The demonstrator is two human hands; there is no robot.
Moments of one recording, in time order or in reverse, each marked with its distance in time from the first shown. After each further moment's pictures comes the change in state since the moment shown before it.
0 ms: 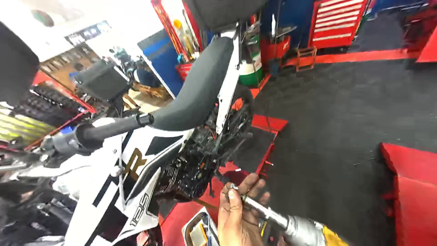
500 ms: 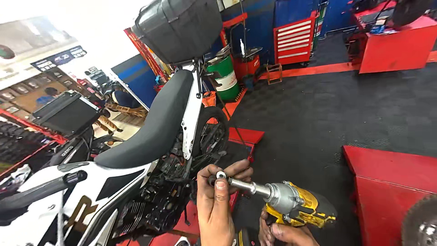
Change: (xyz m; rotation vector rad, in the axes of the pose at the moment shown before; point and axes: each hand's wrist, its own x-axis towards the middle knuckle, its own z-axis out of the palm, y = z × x) left_hand 0.059 -0.072 0.131 0.435 -0.528 0.363; right_hand 0.083 -0.114 -0.116 0.530 -0.207 0.011
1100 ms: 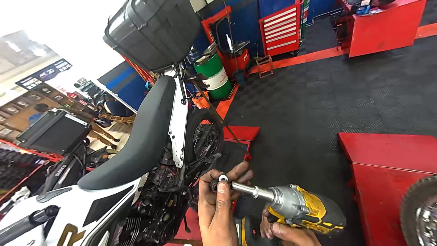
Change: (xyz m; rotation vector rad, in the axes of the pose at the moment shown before) left_hand 0.016 -0.021 0.048 0.002 0.010 -0.154; right_hand 0.002 -0.014 -0.049 -0.100 0.040 -0.200
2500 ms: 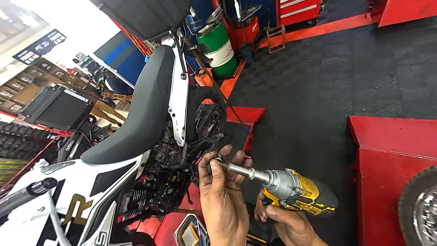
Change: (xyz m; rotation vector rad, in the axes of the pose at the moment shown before) left_hand -0.011 -0.020 0.006 -0.473 0.382 -0.148; right_hand -0.005 0.028 0.000 0.138 0.059 0.073
